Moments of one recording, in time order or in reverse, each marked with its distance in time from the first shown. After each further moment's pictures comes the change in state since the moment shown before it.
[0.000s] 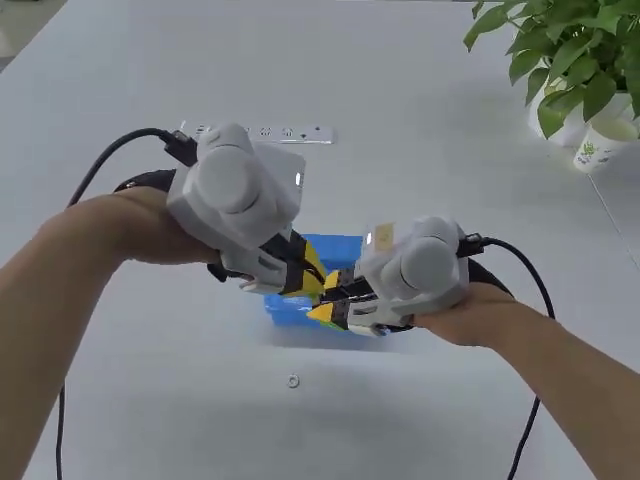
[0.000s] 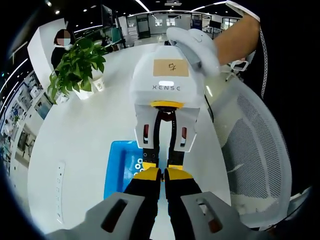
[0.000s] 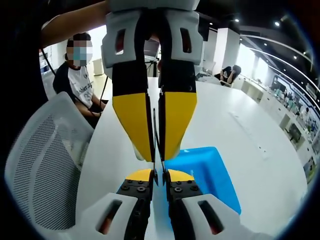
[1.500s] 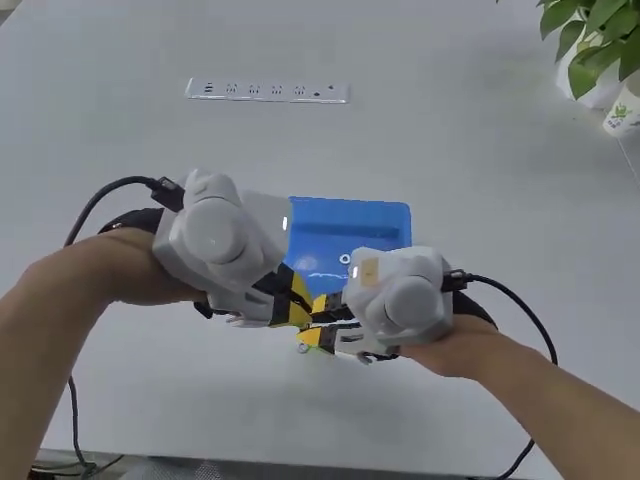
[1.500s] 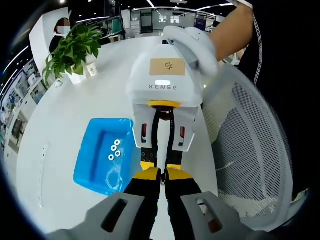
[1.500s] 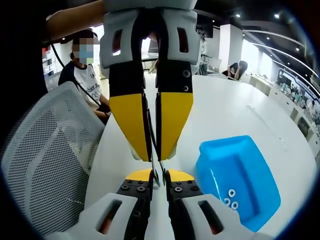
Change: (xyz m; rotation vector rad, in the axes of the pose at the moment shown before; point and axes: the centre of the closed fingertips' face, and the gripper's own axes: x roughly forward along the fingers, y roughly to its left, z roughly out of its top) left arm 0.023 -0.043 -0.045 -0.073 0.032 -0.042; right arm 0.041 0.048 -0.023 0.042 -0.016 0.076
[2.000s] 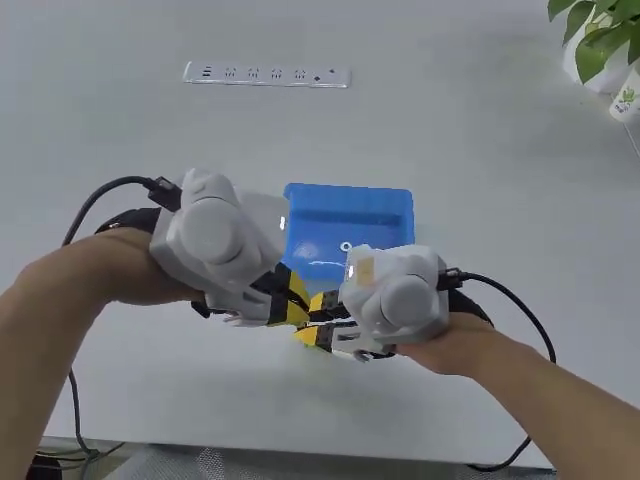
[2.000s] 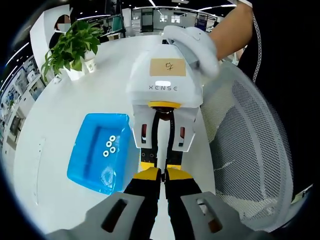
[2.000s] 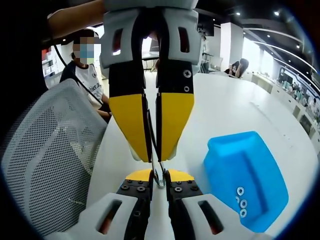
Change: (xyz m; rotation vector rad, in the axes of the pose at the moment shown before) left arm 0.007 -0.007 -0.007 -0.021 0.004 -0.017; right arm 0.007 0.009 -0.007 0.013 0.003 0.023
